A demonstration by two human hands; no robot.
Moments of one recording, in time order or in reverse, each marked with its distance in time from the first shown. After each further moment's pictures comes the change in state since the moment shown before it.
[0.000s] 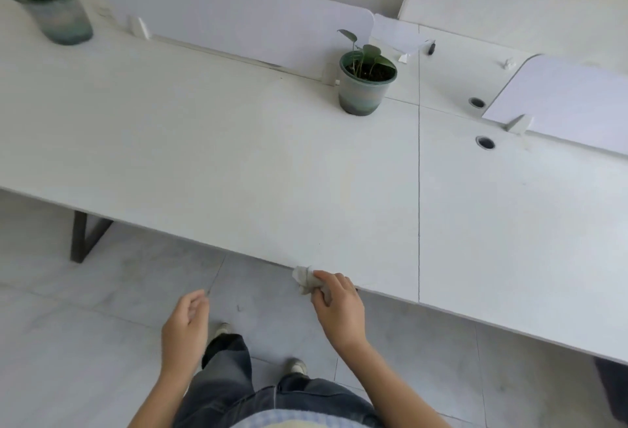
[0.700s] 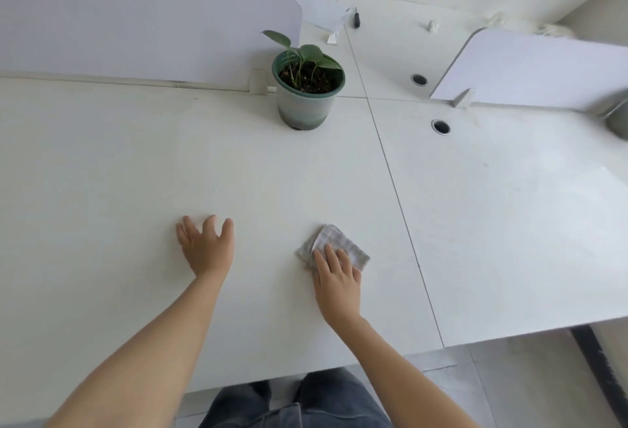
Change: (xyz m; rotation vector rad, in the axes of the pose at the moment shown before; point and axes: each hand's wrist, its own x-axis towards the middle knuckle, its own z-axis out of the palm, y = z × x) left_hand 0.261 0.152 0.141 0.380 -0.147 0.194; right_hand 0.176 0.018 0.035 -0.584 0.057 0.255
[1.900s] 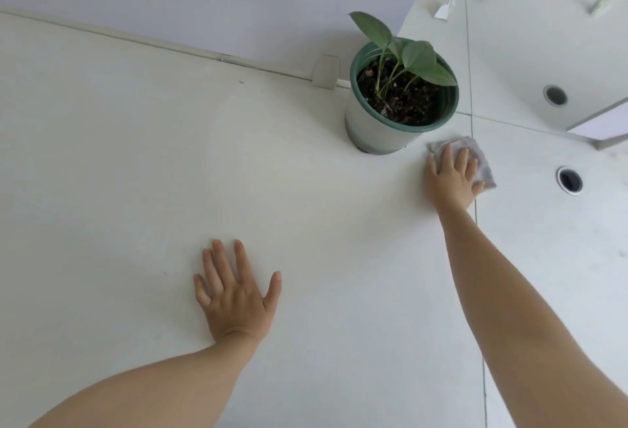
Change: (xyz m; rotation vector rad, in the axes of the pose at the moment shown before) left_hand 0.020 0.006 0.044 0.512 0.045 0.062; right_hand 0.332 0.095 -0.012 0.124 -0.146 0.372
